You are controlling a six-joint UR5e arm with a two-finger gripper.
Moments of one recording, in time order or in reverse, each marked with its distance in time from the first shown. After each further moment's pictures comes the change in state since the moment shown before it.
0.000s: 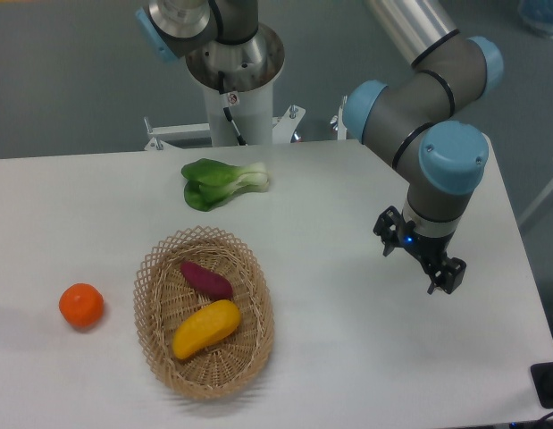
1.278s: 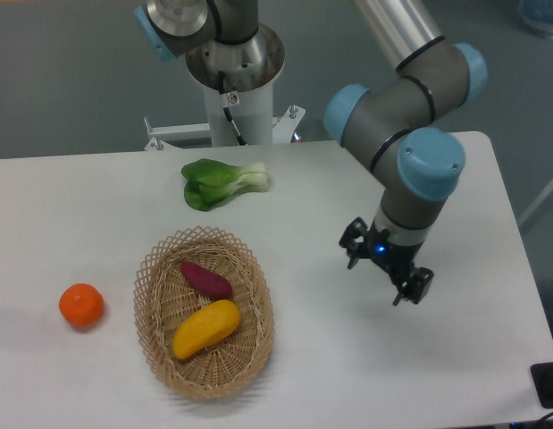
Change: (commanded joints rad) arm -0.103 0.011 -0.043 0.005 -0.147 -0.237
